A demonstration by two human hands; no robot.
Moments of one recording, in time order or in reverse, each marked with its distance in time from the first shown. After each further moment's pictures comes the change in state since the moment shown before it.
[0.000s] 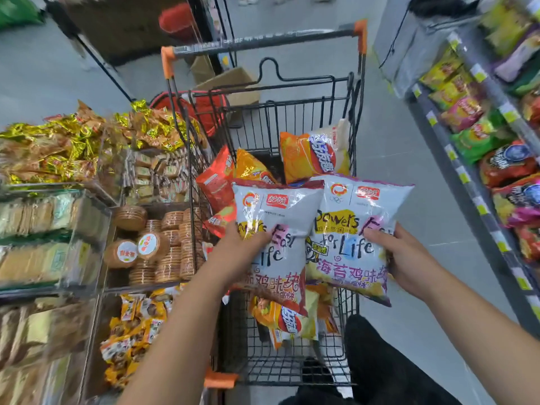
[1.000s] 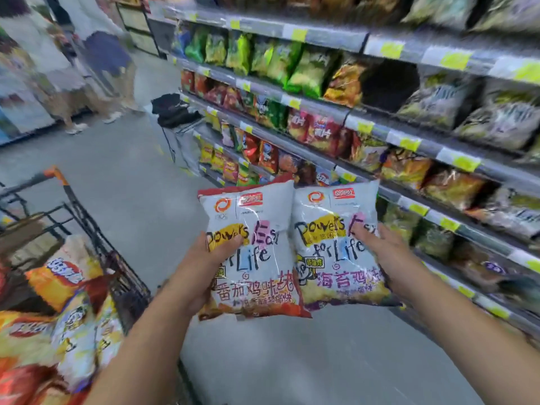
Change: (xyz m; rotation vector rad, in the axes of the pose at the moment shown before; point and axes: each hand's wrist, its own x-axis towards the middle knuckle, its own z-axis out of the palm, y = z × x) left_hand -0.216 0.171 0.379 -0.226 -0.745 0.385; right_hand -0.347 -0.008 -0.383 0.118 0.721 -0.316
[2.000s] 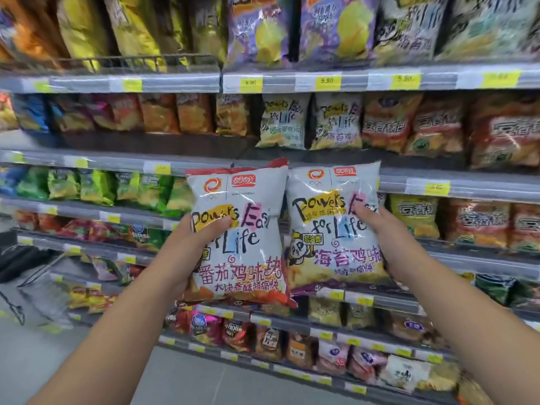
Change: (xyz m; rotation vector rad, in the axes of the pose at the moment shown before) left_hand 0.212 0.221 0.202 0.280 -0.459 0.313; right_hand 0.111 -0.181 -0.152 0.241 0.496 -0.323
